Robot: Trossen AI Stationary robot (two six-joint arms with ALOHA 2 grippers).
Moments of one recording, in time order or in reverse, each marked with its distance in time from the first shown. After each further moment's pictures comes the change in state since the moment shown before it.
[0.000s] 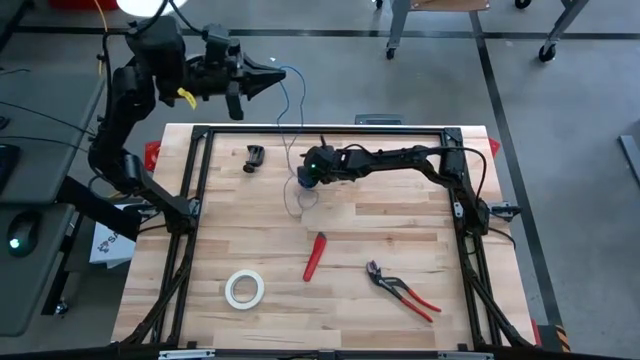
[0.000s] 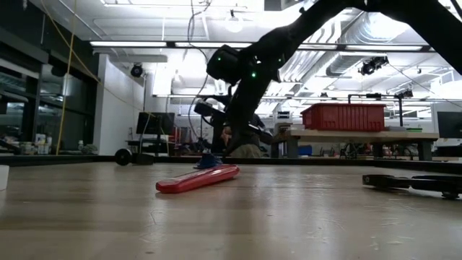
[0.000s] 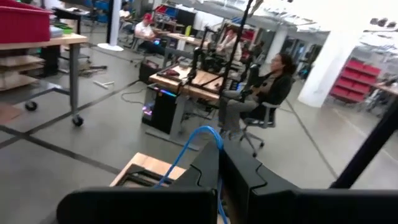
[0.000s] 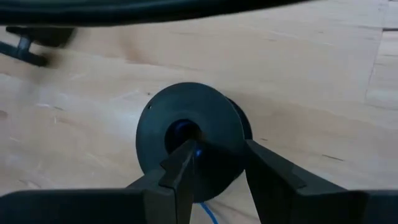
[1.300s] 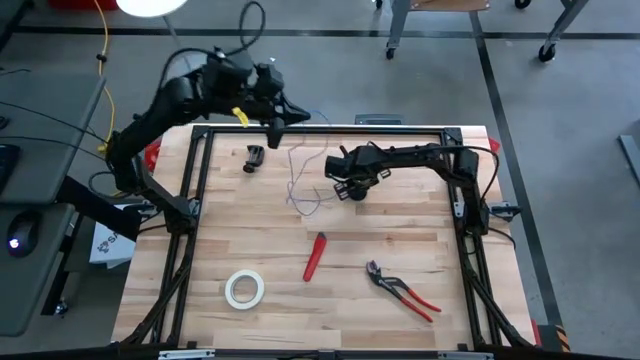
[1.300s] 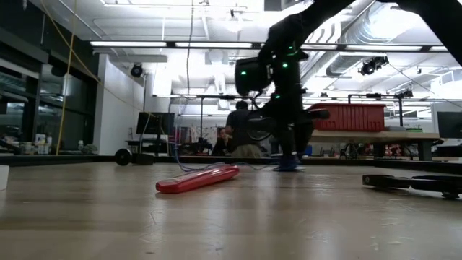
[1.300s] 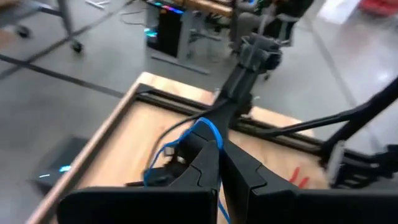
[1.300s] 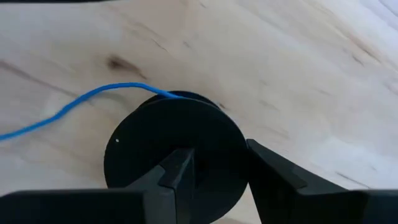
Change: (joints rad) left arm -0.010 0.002 -0.321 -0.028 0.049 0.114; right arm -0.004 -0.124 -0.096 -0.674 0.044 -0.217
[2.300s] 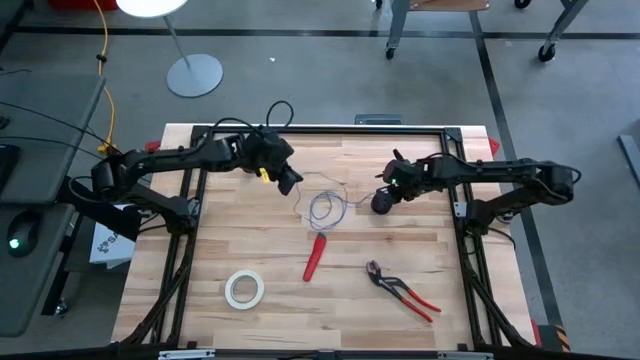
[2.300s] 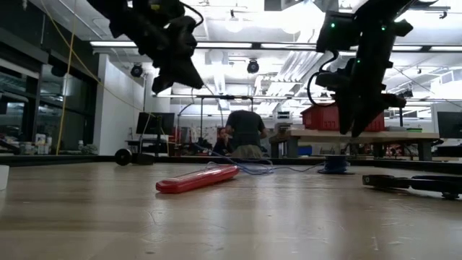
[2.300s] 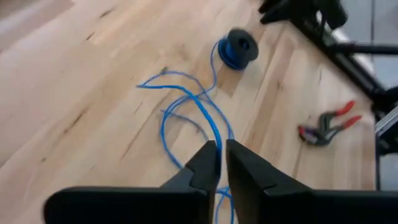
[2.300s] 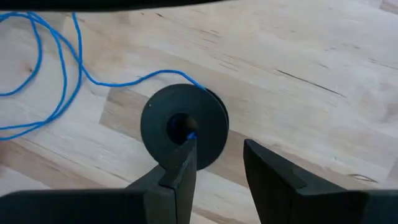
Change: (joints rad) left arm 0.008 -0.179 -1.074 0.550 0.020 -0.269; right arm 0.024 -0.750 -0.655 0.272 -0.108 0.108
